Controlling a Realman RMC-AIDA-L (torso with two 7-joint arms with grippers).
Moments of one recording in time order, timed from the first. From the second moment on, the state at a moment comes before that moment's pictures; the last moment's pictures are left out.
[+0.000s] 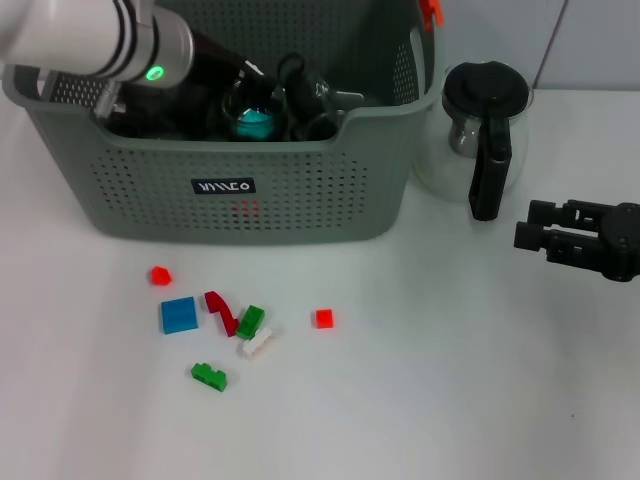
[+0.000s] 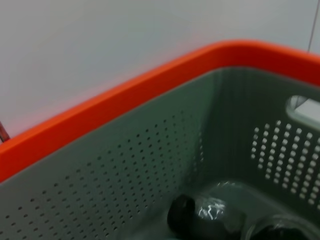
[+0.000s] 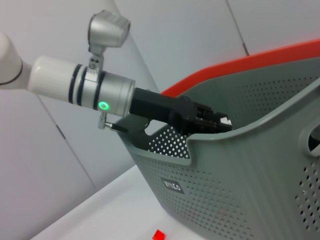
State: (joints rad) left arm -0.81 -2.13 1.13 1.00 2.64 0.90 -2.36; right arm 0.48 2.03 -0.57 -0.69 -1.98 -1.68 1.60
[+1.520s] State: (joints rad) left arm -0.42 -2.16 0.90 1.81 2.17 1.74 -2.33; right arm 0.48 2.02 -0.57 -0.69 -1.99 -1.68 1.60
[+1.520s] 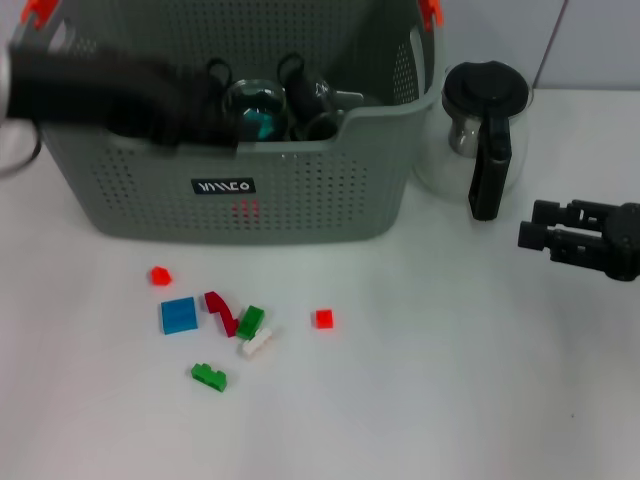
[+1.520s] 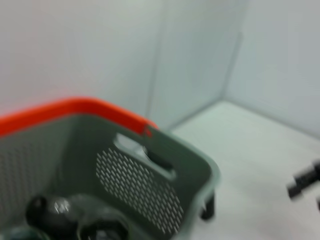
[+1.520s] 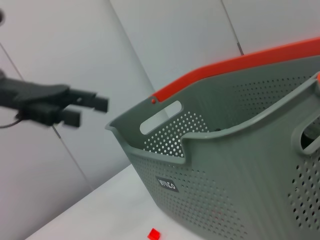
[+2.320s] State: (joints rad) left arm -0.44 -2.17 1.00 1.57 2.46 1.95 -2.10; right arm 0.47 2.02 -0.57 -0.69 -1.99 -1.67 1.60
